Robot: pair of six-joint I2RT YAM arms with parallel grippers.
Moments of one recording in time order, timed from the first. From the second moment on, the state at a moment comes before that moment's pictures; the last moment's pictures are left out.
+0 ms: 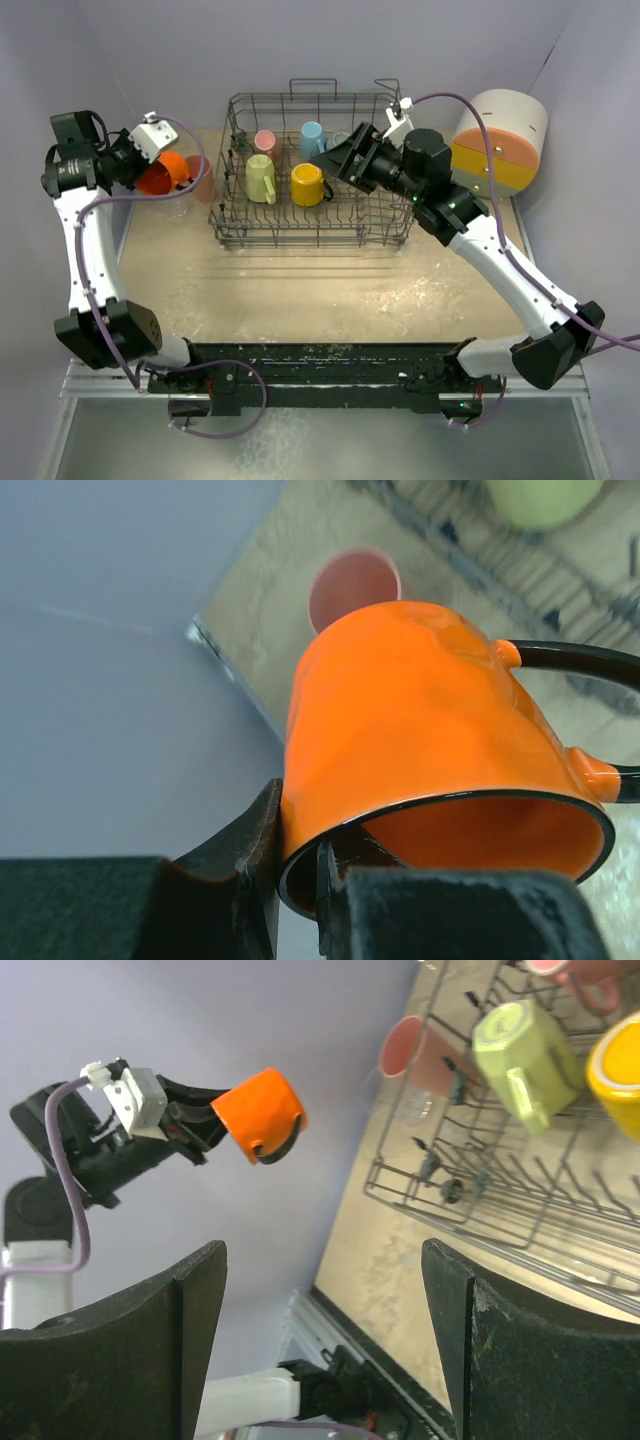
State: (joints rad) left arm 0.32 1.39 1.62 -0.87 0.51 1.04; right arm 0.61 1.34 1.41 -0.20 -0.22 0.95
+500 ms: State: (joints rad) left arm 0.35 1.72 1.62 -1.14 0.13 1.12; right arm 0.60 1.34 1.43 -0.41 -0.11 0.77
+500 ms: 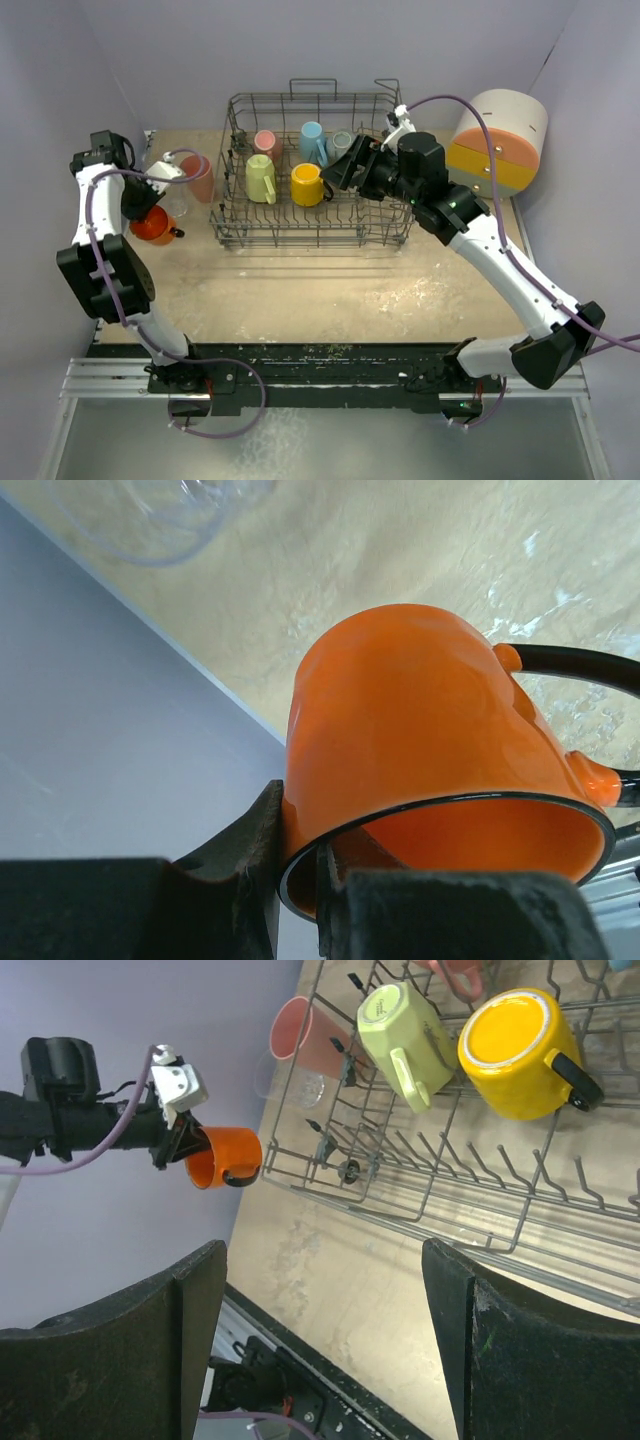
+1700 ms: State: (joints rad) left arm 0.35 2.25 2.00 -1.05 -0.01 0.85; right arm 0.57 1.46 1.49 -0.44 -0.09 0.71
